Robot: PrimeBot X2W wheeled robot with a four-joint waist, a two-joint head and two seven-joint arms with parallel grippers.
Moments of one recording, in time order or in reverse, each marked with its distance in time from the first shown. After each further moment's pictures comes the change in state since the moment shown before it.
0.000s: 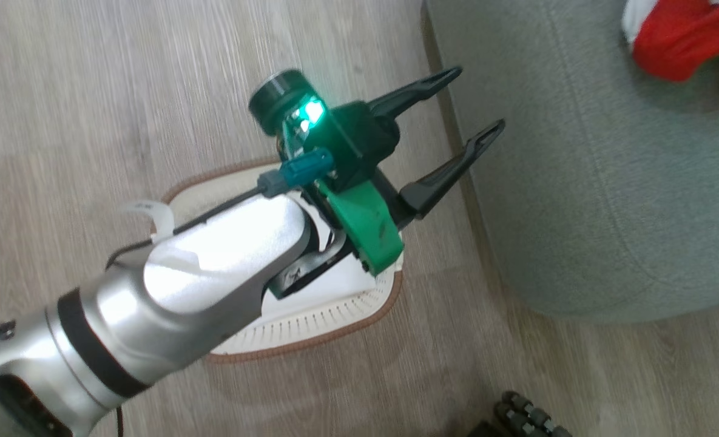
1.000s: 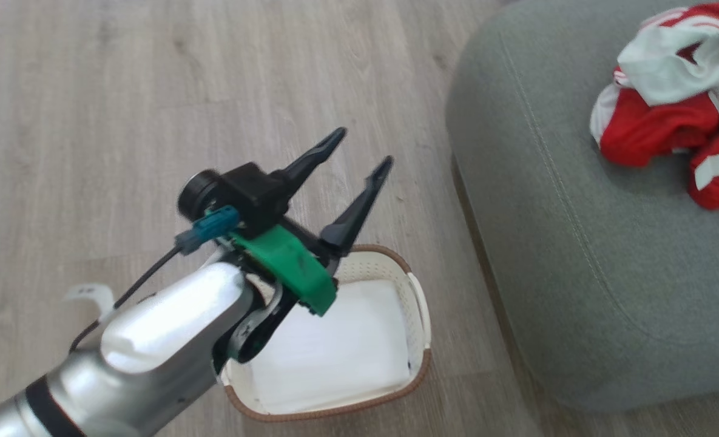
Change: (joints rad) left arm 0.293 0.103 0.110 -0.035 -0.104 0.148 -0.080; right arm 0.422 -0.016 -0.073 -0.394 0.034 0.000 -0.383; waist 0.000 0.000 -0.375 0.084
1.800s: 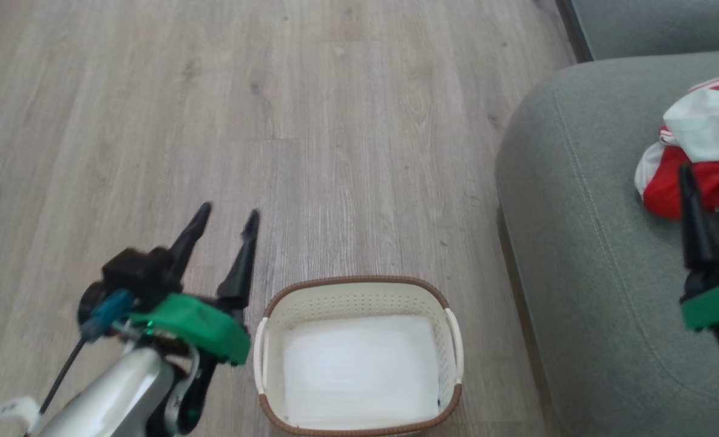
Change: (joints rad) left arm 0.414 0.066 0.332 -0.042 0.066 0.107 -0.010; right arm 0.508 0.391 -0.241 -0.363 -0.176 0.000 0.012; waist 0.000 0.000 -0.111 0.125
